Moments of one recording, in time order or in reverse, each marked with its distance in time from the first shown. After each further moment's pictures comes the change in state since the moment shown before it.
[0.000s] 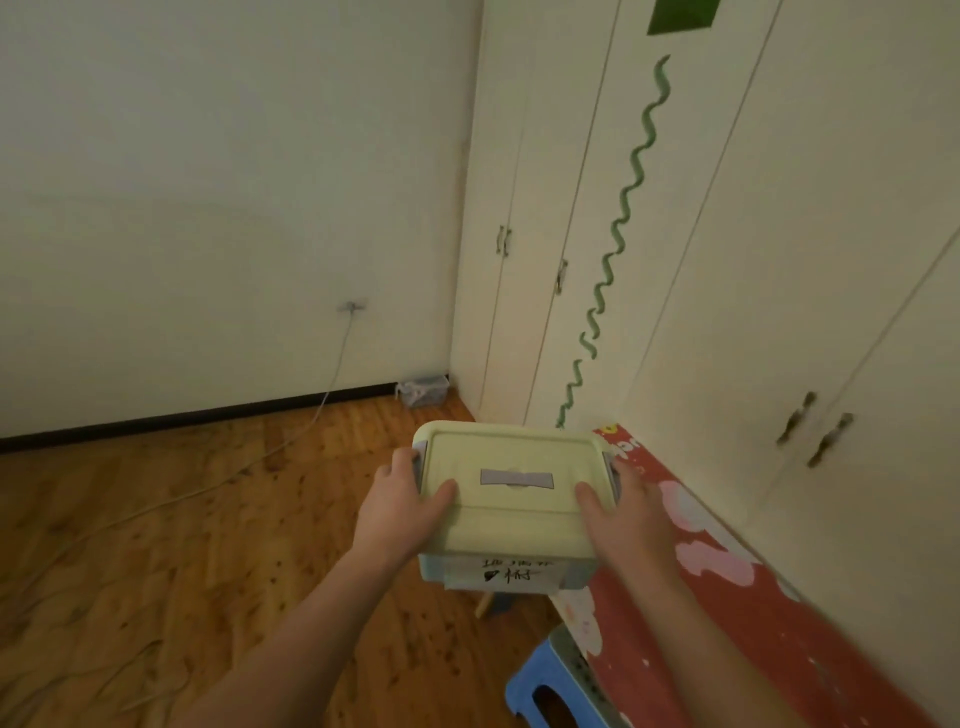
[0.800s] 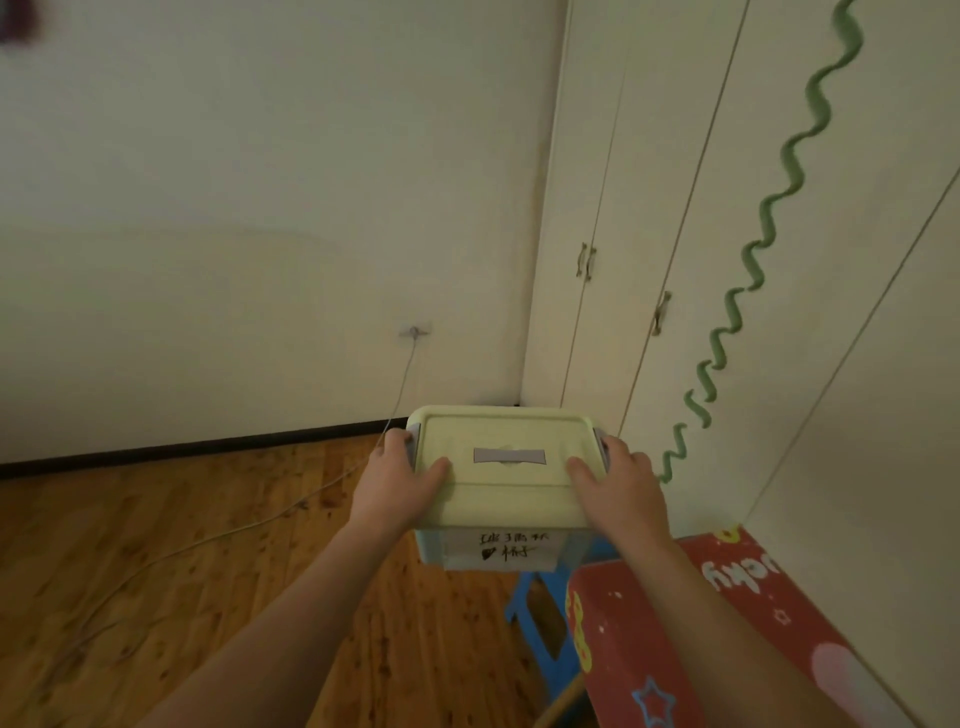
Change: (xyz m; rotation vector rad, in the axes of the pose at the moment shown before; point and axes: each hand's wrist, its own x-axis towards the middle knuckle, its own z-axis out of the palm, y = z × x) left_hand 0.285 -0.011 0.012 0.098 0.128 -0.164; right_hand 0.296 -0.104 0.140 0.055 -0.170 -0.166
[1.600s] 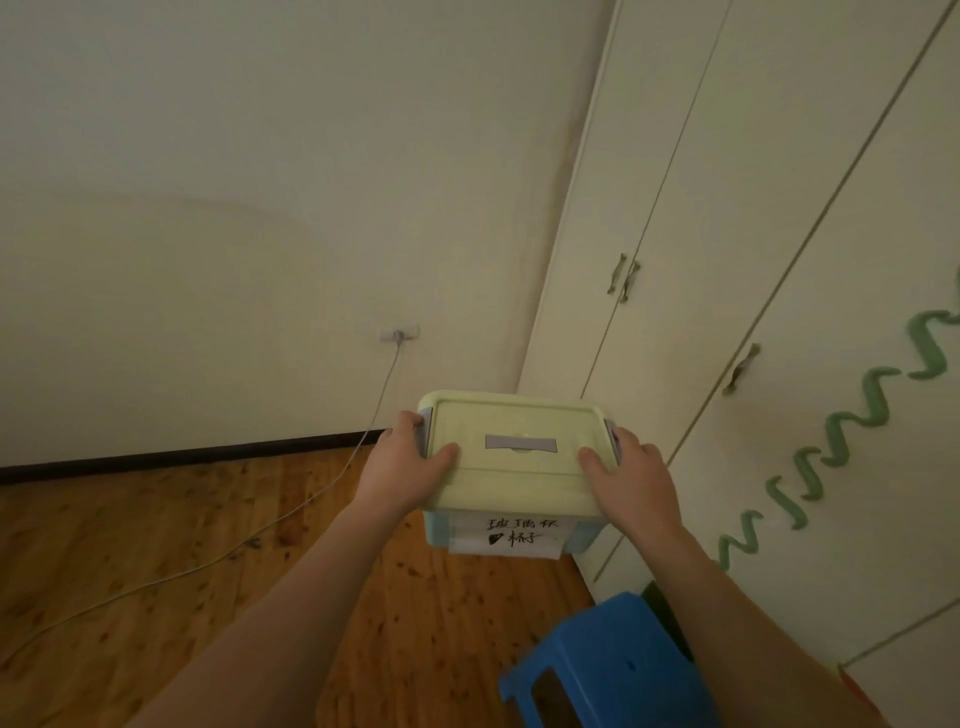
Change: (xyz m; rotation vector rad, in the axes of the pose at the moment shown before) left_hand 0.327 -0.045 0.035 -0.120 -0.128 0.036; right_hand 0.268 -0.093 0.133 -0.070 0.011 0.027
